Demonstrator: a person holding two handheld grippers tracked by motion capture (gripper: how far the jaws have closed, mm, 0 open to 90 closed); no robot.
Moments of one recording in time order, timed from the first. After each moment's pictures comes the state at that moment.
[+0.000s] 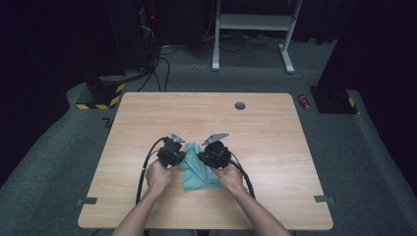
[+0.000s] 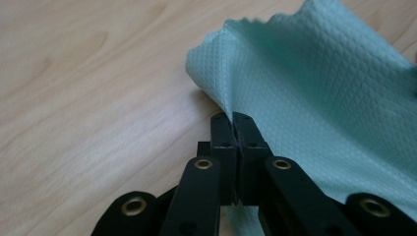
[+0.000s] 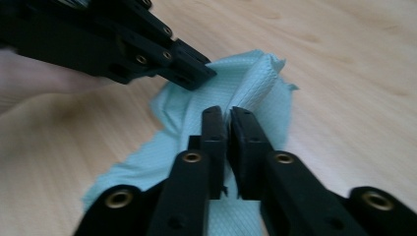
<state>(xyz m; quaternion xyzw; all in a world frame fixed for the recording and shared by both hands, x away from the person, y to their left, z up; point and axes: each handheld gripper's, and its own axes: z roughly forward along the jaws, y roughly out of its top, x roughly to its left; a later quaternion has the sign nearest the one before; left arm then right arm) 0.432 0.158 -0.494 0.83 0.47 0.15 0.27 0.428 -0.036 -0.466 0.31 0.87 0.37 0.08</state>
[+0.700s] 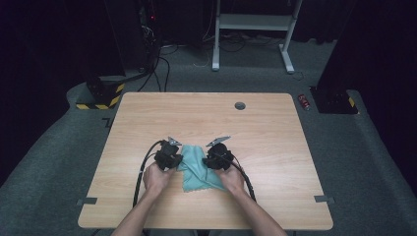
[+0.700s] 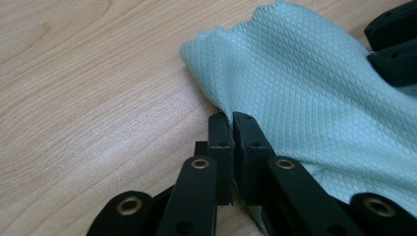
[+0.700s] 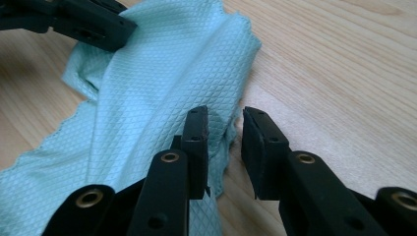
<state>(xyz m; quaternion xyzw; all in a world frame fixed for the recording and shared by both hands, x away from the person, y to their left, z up) 0.429 0.166 -0.504 0.82 0.47 0.15 0.28 0.445 -0.045 -0.507 0.37 0.87 0.32 0.08</state>
